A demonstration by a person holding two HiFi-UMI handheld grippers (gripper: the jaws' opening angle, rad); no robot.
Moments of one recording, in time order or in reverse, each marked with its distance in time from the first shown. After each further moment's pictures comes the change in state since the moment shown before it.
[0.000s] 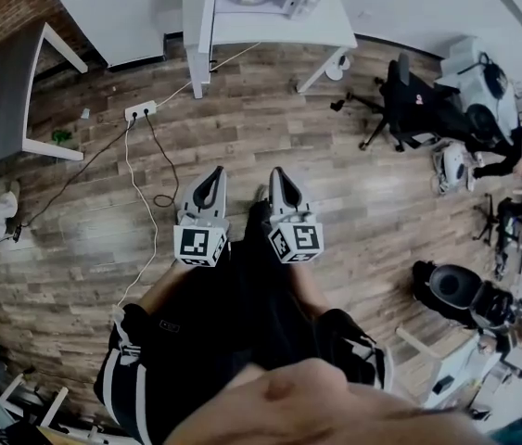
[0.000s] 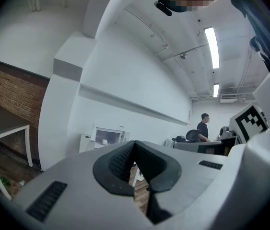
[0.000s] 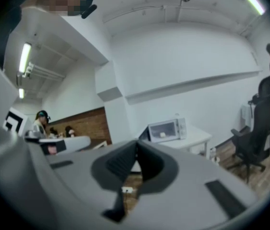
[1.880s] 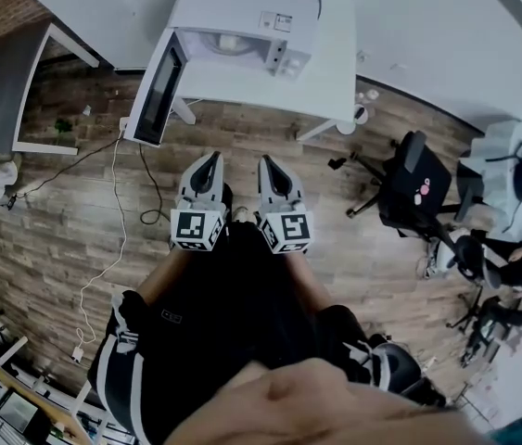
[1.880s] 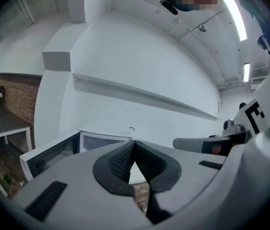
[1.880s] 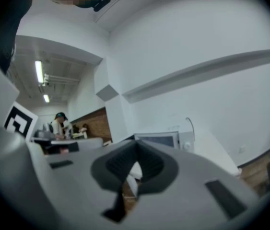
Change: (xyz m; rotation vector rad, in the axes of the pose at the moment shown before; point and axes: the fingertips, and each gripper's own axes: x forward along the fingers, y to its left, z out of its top) left arm 0.405 -0.016 0.003 0.007 0.027 0.288; right arm 0.279 -0.279 0.106 -0.057 0.064 0.340
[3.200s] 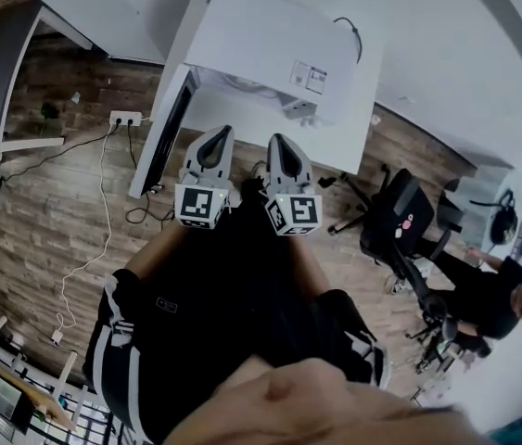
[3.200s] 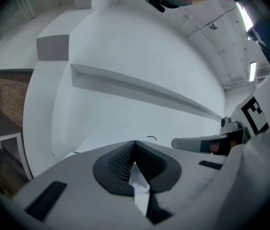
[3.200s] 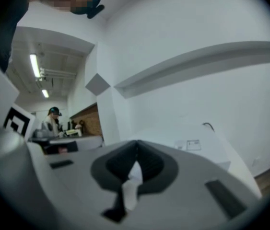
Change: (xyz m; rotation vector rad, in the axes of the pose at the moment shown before) left arm 0.192 0.139 0.045 0.008 -0.023 0.014; right arm 0.235 -0.059 0.048 -0.036 0.050 0.023
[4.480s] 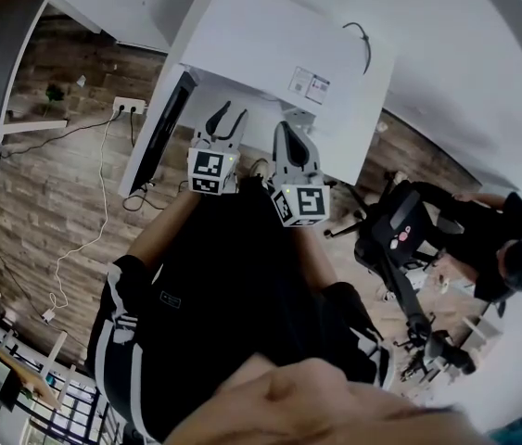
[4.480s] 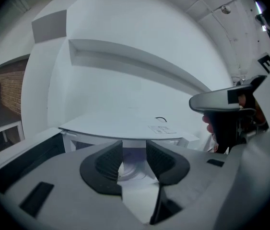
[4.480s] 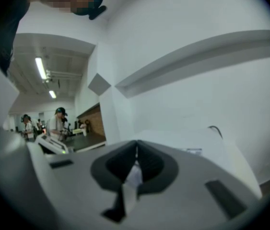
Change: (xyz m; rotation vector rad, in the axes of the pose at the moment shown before) left arm 0.090 0.020 -0.080 -0.030 0.174 0.061; right arm 0.040 -0.042 0.013 -0.019 0.010 0.094
